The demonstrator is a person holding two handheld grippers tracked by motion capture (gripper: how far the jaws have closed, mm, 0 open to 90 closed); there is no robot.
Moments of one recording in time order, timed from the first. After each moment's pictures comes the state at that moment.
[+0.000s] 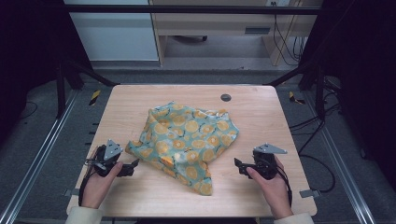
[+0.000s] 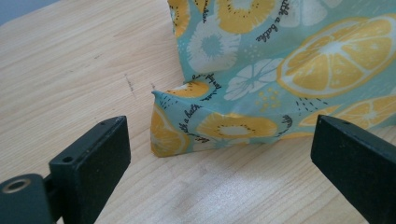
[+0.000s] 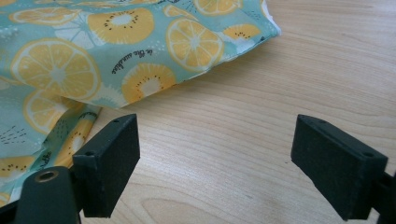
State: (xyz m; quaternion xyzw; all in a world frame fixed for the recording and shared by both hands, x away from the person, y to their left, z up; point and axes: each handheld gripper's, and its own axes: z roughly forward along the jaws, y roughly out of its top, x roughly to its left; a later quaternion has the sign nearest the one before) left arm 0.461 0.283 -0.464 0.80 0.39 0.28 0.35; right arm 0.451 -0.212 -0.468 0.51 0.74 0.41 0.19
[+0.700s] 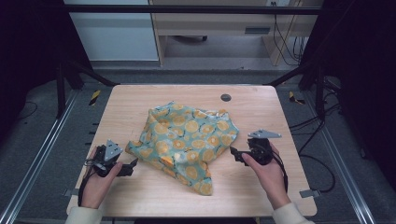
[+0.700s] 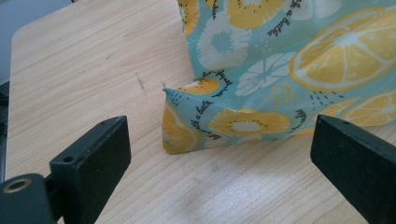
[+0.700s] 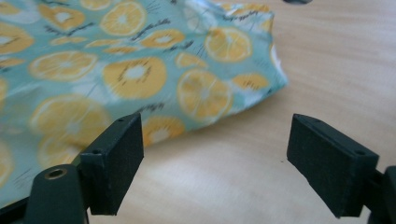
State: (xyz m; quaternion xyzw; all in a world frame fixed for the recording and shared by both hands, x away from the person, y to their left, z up) left arm 0.460 0.285 -0.464 0.81 0.39 0.29 0.33; right arm 0.486 -0.195 -0.434 0.49 0.75 0.40 0.19
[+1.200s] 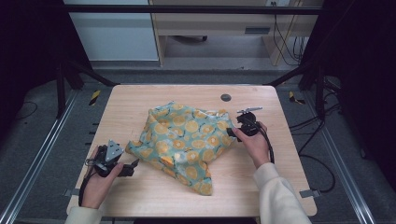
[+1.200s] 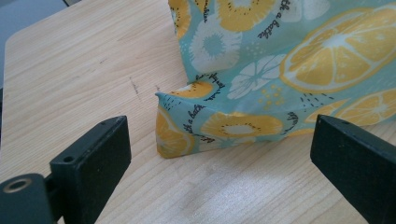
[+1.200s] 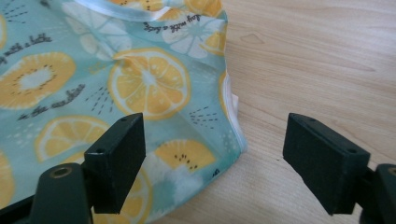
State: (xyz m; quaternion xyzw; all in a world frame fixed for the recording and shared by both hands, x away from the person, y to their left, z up) left arm 0.461 0.282 -0.464 0.81 0.38 0.29 0.34; right arm 0.592 -0.183 -0.457 0.54 0.76 0.30 0.18
